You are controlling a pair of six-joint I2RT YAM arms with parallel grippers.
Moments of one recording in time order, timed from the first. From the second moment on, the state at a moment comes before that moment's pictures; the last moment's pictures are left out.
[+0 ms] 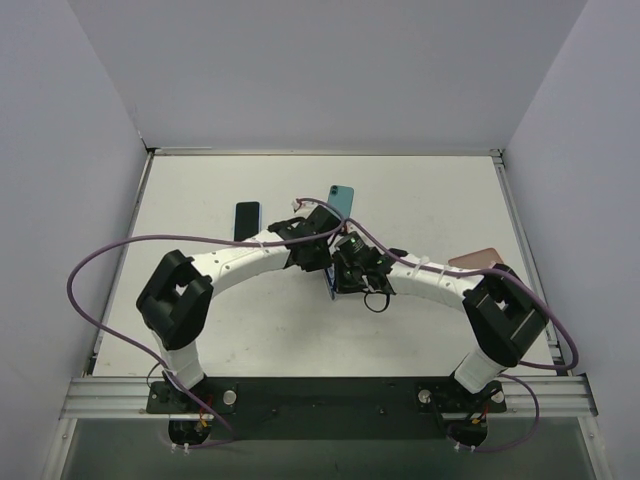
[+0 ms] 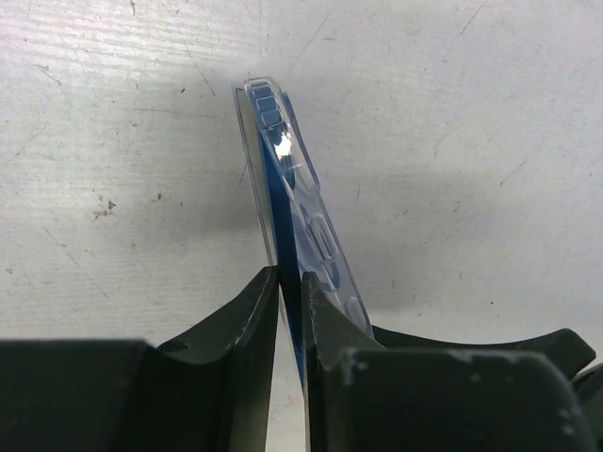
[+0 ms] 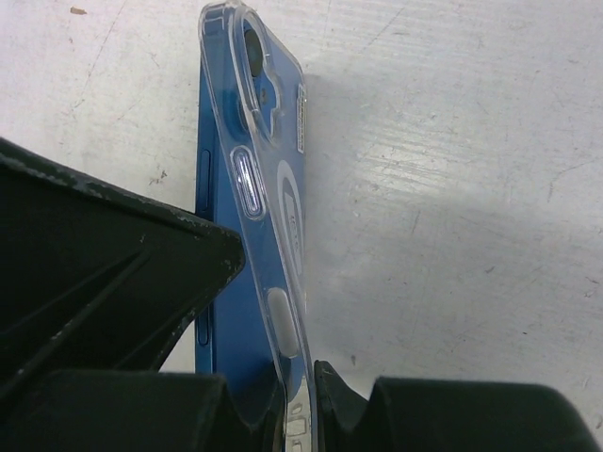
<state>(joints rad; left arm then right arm) -0.81 1.80 1.33 -0.57 -0.26 -0.94 0.77 1.61 0.90 -0.25 0.08 0.57</state>
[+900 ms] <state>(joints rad) -0.78 1.70 1.19 -0.48 -0.19 -0.97 0.80 1.60 0.90 -0.25 0.04 0.56</state>
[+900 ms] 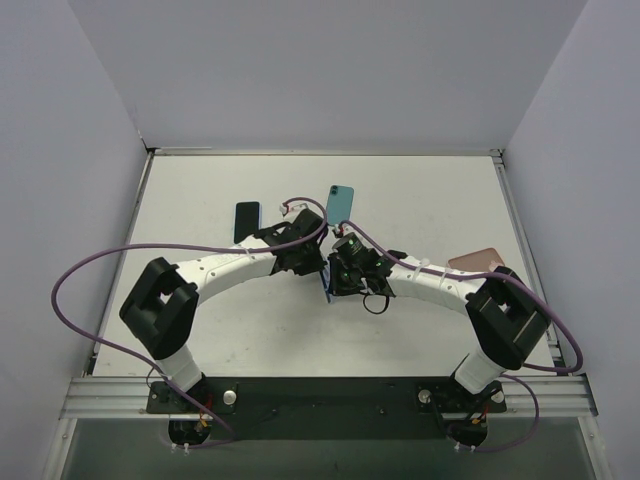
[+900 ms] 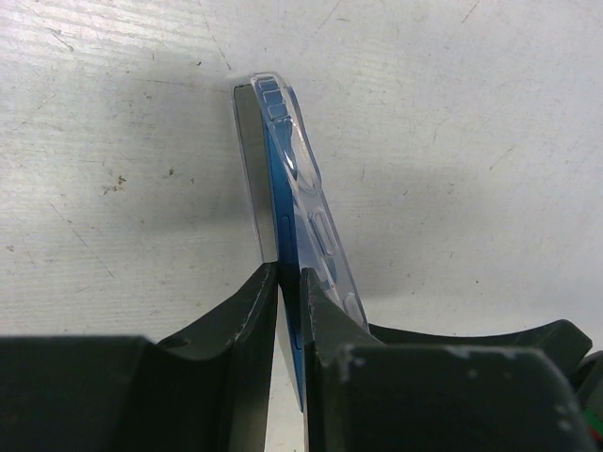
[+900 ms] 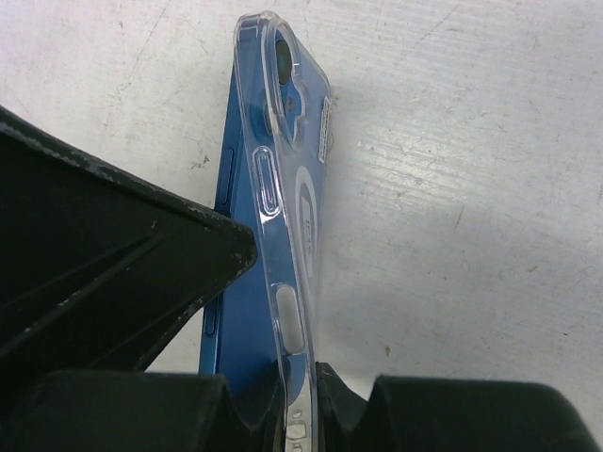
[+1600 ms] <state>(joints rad) -0.72 1.66 1.14 -0.48 -0.07 -0.90 0.79 1.58 0.83 -0.11 -0.05 0.43</state>
